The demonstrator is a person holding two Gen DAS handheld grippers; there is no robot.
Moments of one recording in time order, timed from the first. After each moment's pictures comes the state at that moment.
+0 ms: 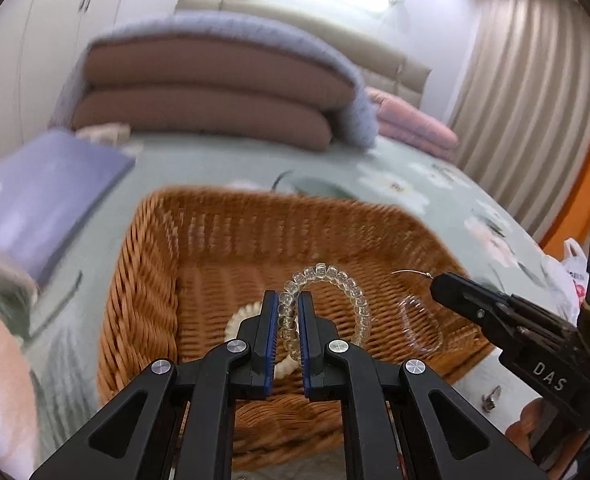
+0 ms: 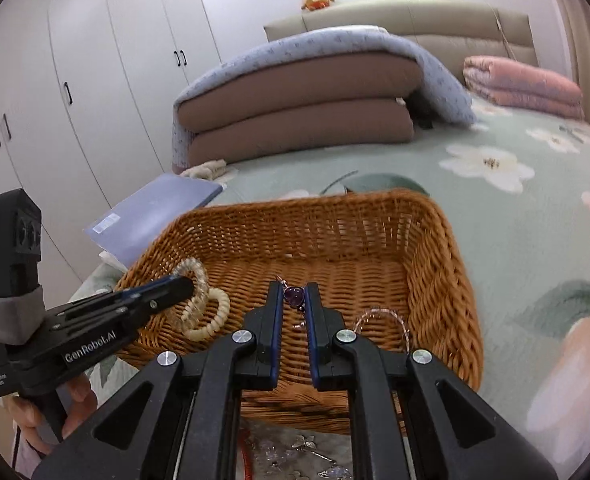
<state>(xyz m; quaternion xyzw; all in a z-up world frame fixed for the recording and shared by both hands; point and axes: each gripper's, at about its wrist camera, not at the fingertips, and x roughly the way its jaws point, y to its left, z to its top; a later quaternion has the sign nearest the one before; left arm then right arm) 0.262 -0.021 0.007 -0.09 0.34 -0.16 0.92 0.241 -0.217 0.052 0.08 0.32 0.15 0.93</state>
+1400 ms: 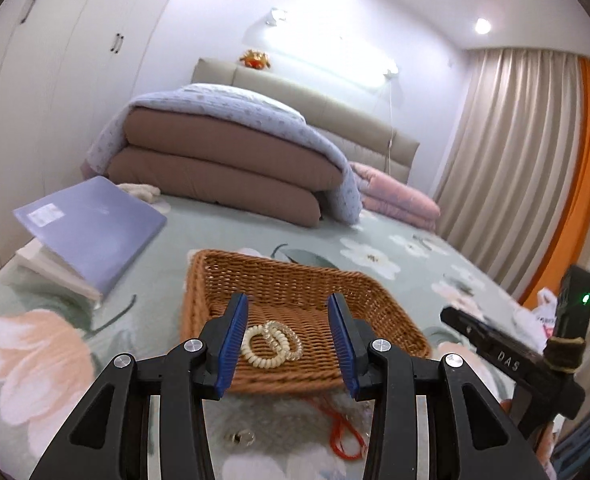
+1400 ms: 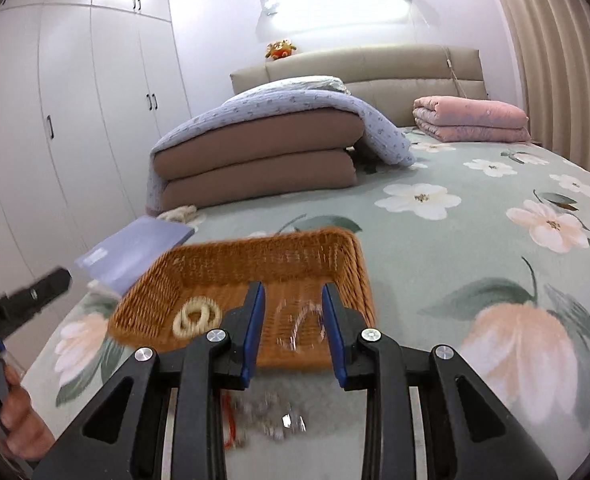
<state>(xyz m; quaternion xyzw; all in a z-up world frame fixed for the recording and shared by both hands) 0.154 0.034 0.068 -0.15 0.21 -0.16 0.95 0.148 -0.253 0.095 0.08 0.25 0.06 0.96</state>
